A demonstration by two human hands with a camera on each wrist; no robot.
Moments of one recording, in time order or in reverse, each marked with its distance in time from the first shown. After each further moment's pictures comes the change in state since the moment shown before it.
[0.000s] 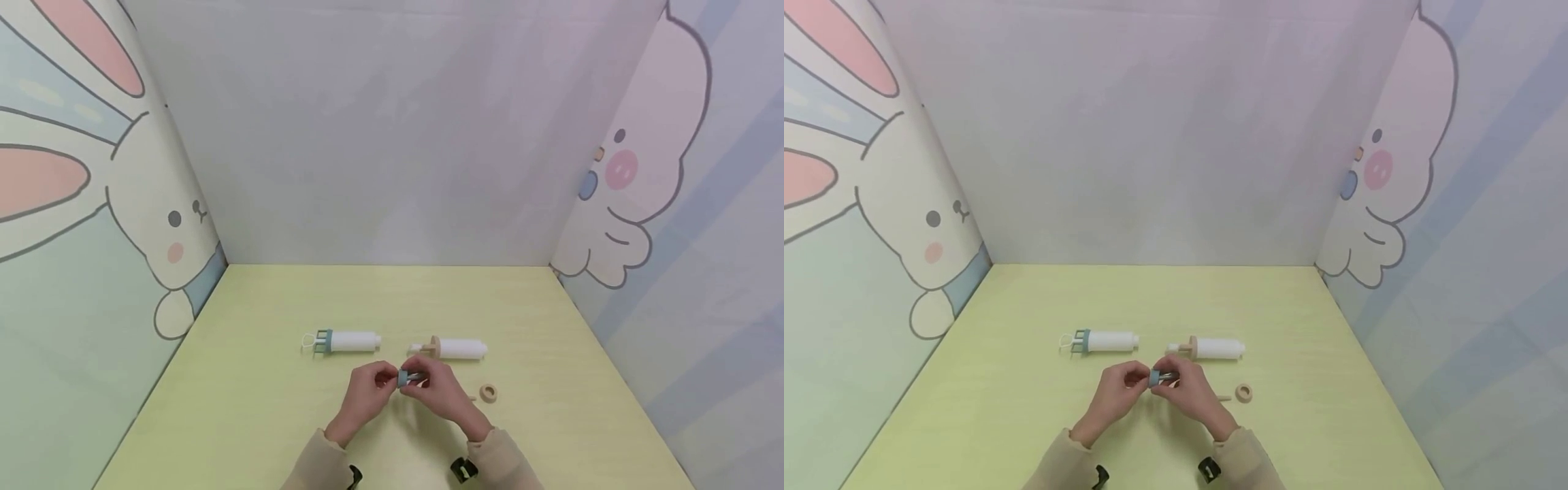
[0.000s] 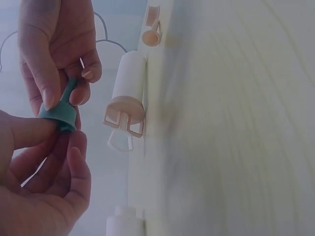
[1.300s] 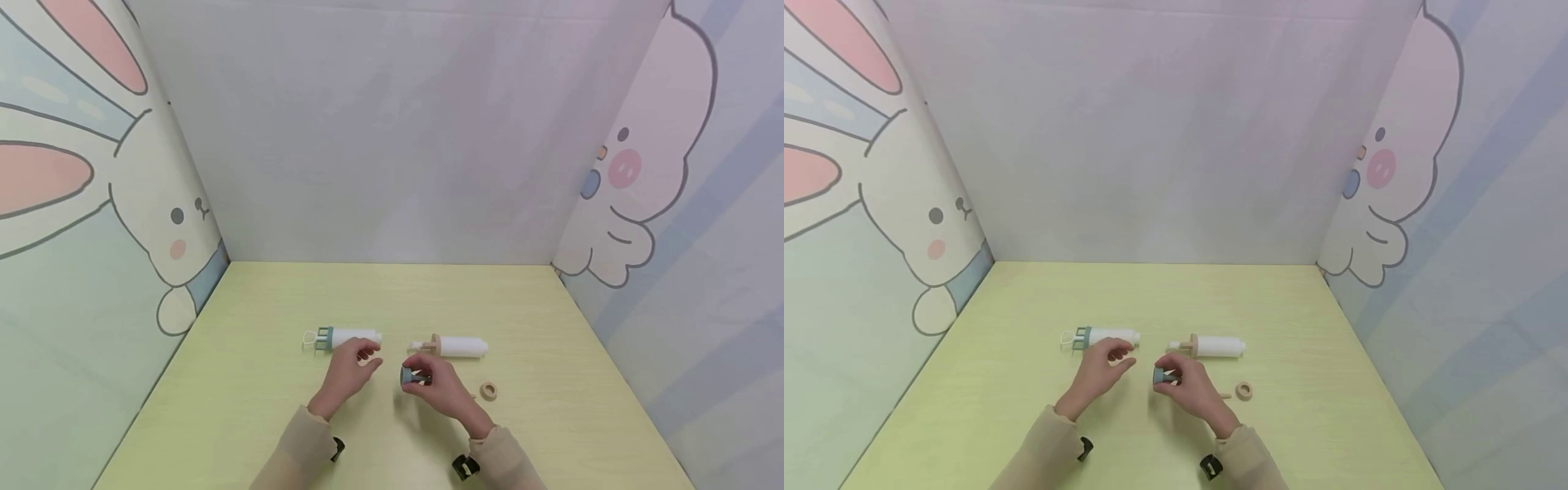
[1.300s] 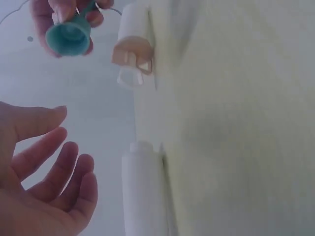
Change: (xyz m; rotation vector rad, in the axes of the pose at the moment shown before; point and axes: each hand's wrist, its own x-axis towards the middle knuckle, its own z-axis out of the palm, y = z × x) left_hand 0.022 -0.014 -0.038 0.188 0.040 0.014; right_hand -0.008 -0.038 -0.013 0.077 -0.028 0.035
